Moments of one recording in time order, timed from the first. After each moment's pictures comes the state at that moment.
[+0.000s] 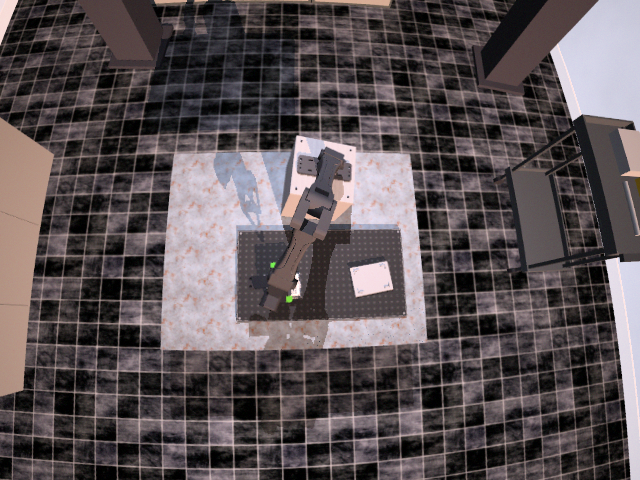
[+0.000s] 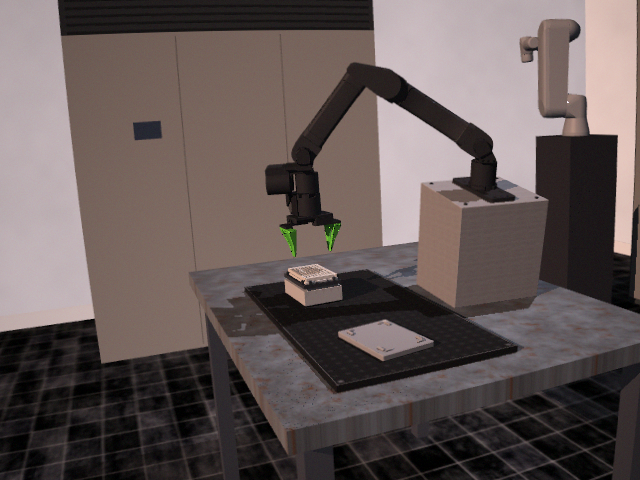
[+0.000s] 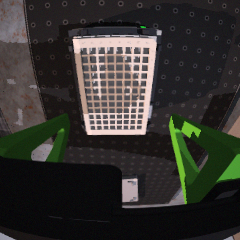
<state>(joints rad) -0.30 2.58 1.64 -0.70 -0.16 1.11</state>
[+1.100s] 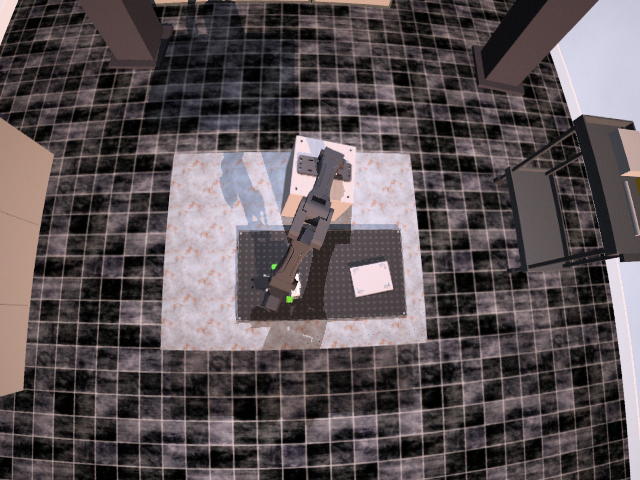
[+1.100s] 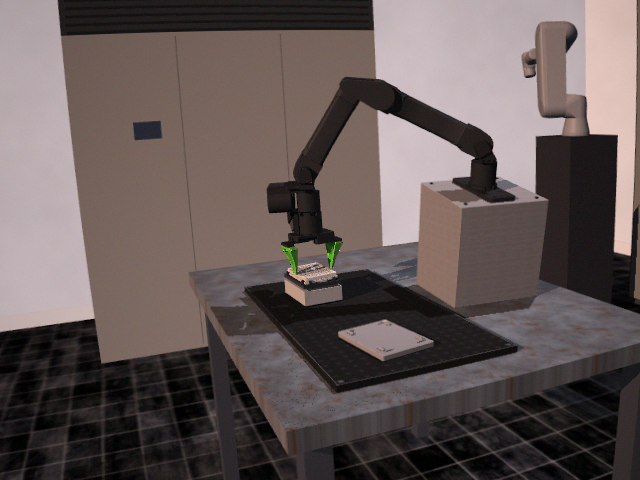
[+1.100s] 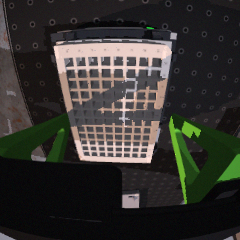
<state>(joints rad) -0.28 2.69 1.65 -0.59 -0.16 1.13</state>
